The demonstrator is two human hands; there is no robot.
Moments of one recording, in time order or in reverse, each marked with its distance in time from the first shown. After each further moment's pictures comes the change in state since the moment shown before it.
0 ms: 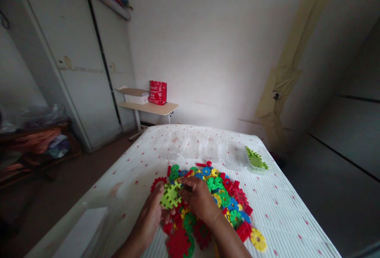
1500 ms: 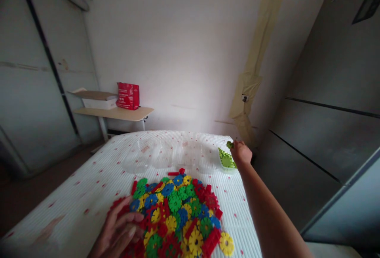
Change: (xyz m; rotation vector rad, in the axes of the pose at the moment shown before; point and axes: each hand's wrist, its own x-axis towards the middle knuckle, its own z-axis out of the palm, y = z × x) left_hand -0.009 0.002 0.020 0.121 -0.056 0.142; right_hand 0.008 0.053 -0.269 -1.281 0.690 0.652
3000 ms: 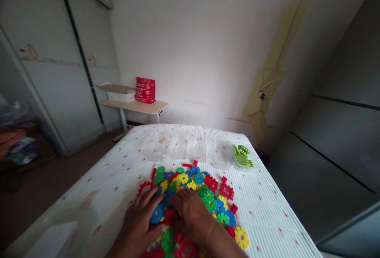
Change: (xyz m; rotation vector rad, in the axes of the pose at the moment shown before) left_hand 0.017 -0.021 -0.027 1.279 -0.237 0.406; right_hand -0.217 -0.134 -0.011 0.580 -0.432 -1.077
